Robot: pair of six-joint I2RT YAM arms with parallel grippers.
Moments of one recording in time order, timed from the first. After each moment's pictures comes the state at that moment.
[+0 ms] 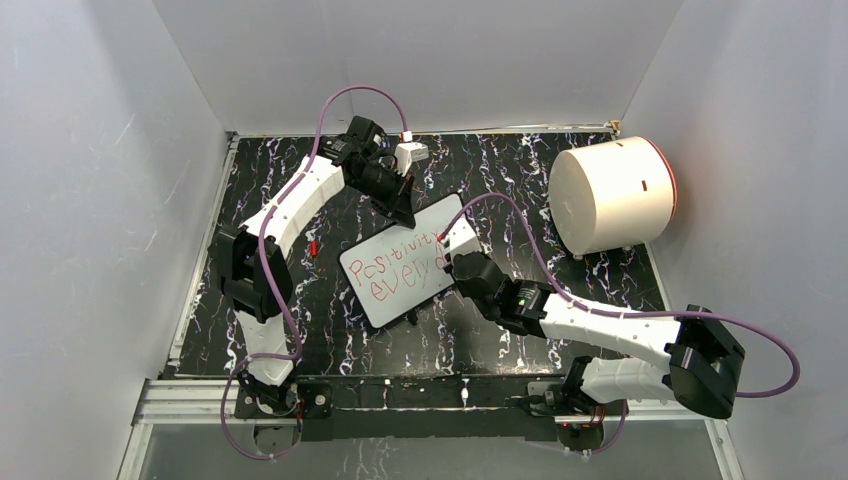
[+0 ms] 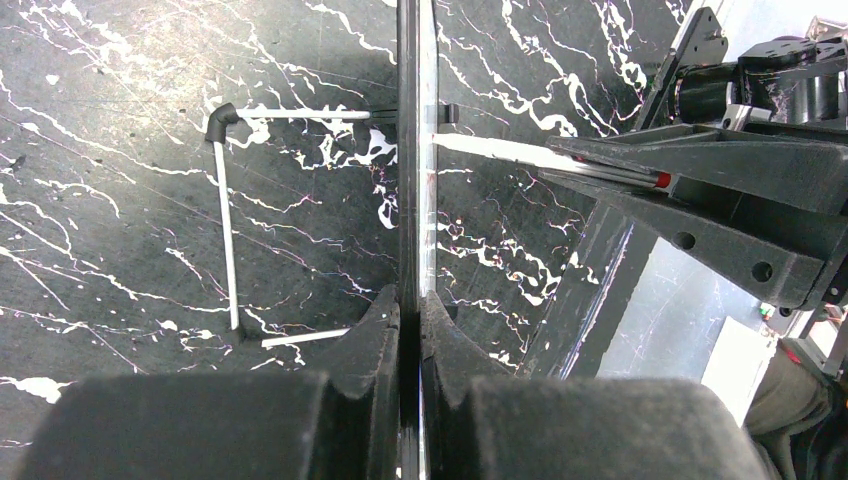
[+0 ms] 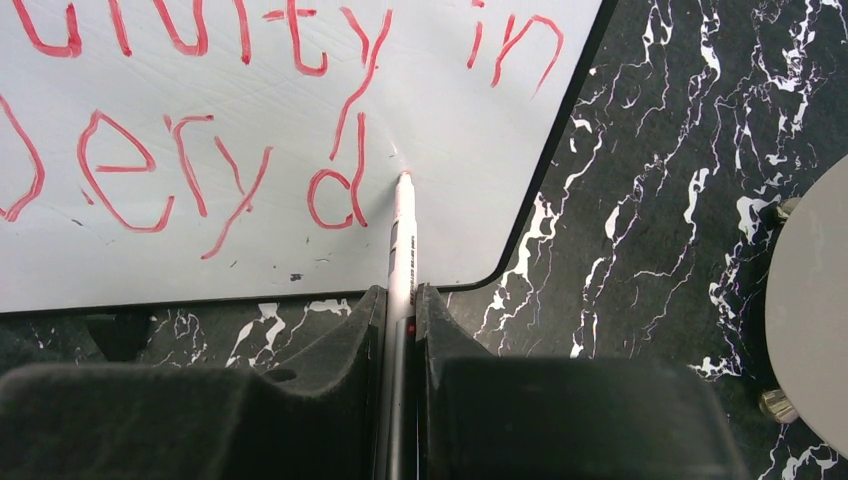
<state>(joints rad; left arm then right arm) -0.45 1.89 1.78 -1.03 0.71 0.24 1.08 1.19 0.71 -0.11 0.59 0.11</state>
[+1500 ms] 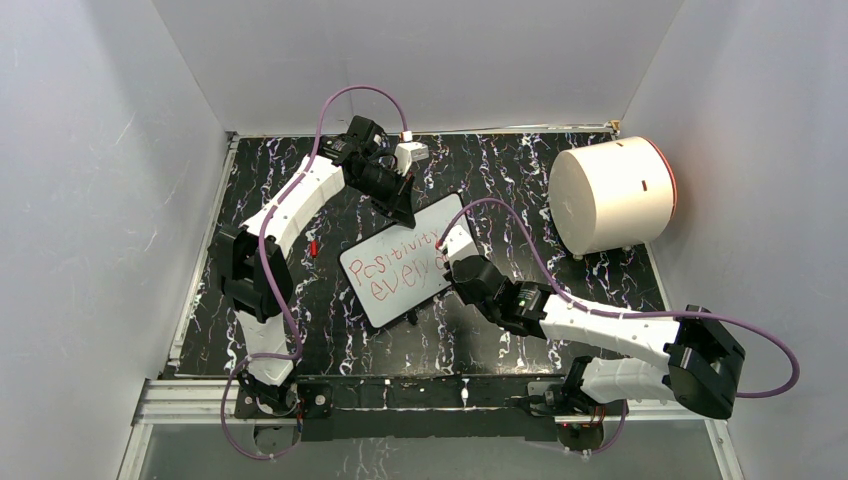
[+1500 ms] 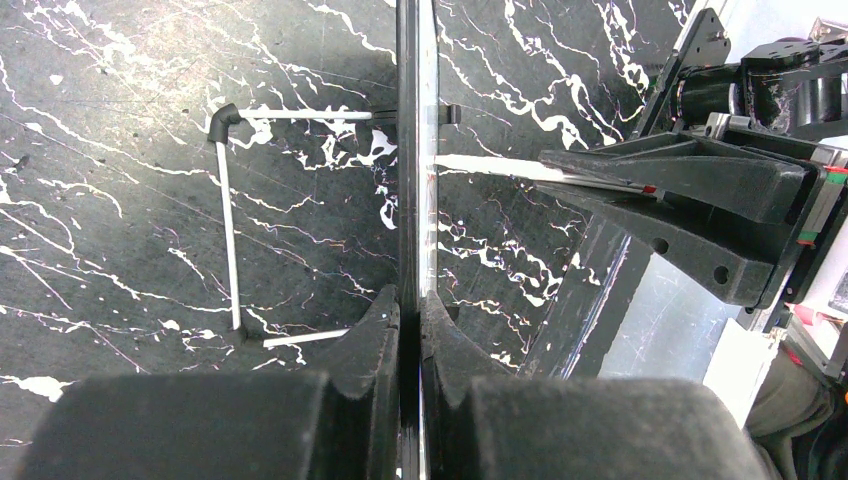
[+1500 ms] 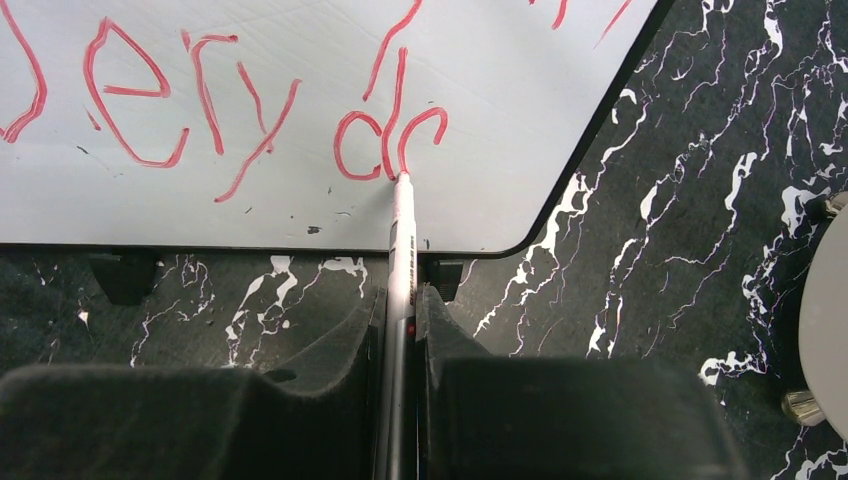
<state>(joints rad) -0.45 1.90 1.78 -1.03 0.71 0.23 1.08 1.18 0.69 -0.15 0.51 0.11</state>
